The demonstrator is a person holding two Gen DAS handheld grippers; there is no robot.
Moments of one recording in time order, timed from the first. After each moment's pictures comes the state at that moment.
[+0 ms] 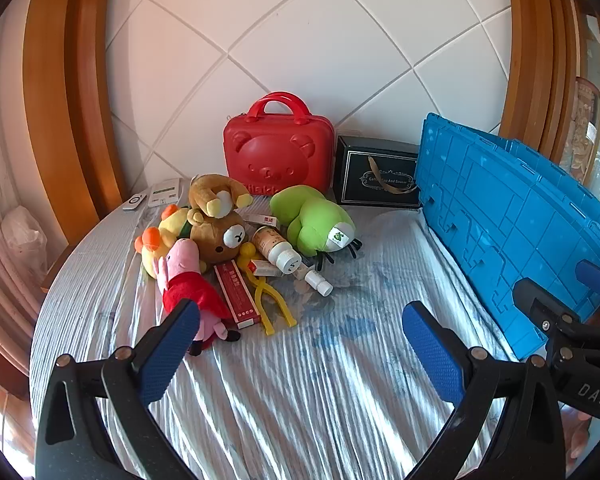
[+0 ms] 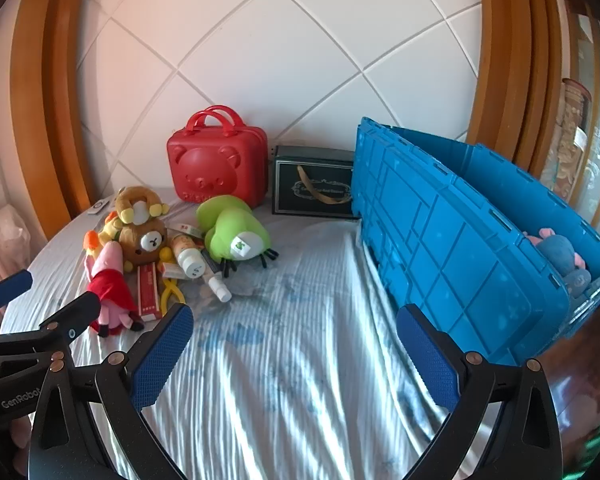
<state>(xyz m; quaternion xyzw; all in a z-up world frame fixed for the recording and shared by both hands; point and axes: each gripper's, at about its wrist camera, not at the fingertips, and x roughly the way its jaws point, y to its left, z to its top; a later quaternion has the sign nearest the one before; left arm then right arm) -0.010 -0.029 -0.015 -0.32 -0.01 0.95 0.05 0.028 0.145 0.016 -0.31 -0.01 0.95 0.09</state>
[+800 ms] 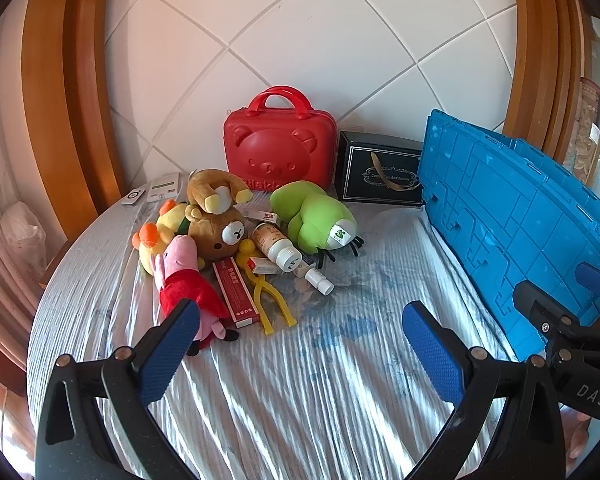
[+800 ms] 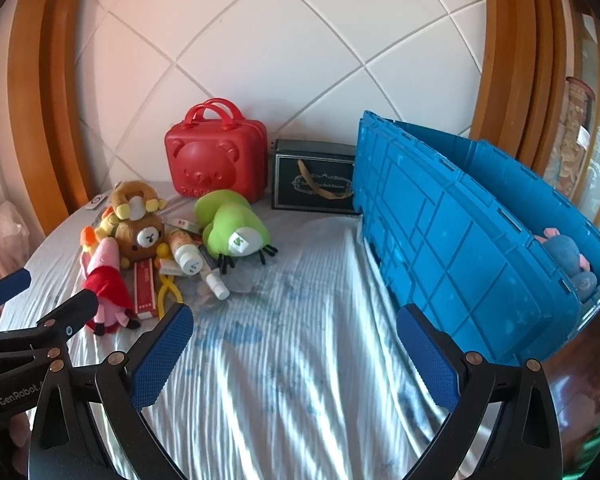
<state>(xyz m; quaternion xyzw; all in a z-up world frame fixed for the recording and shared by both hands) -0.023 -0.029 -0.022 -0.33 -0.01 0.94 0.05 0.015 0.148 0.012 -0.32 -0.01 0.94 0.09</state>
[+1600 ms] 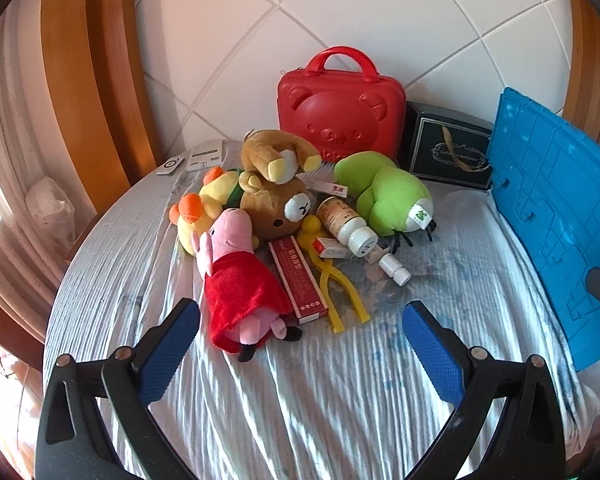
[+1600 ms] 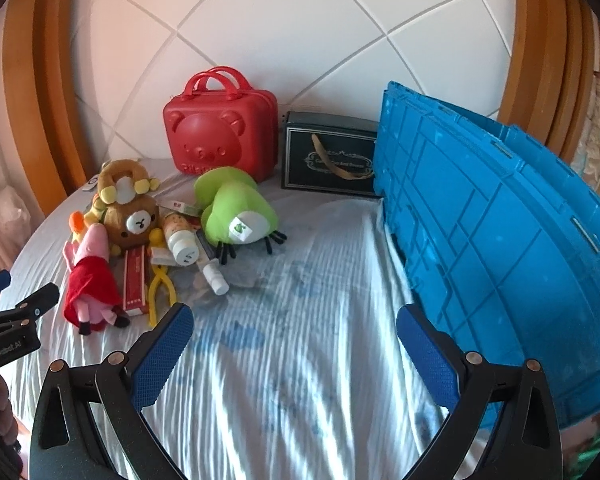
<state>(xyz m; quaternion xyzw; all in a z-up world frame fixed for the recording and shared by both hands) -0.091 -0.085 -0.075 -0.38 0.00 0.92 -0.03 -0.057 0.164 -0.024 -0.37 -0.01 0.93 0.07</state>
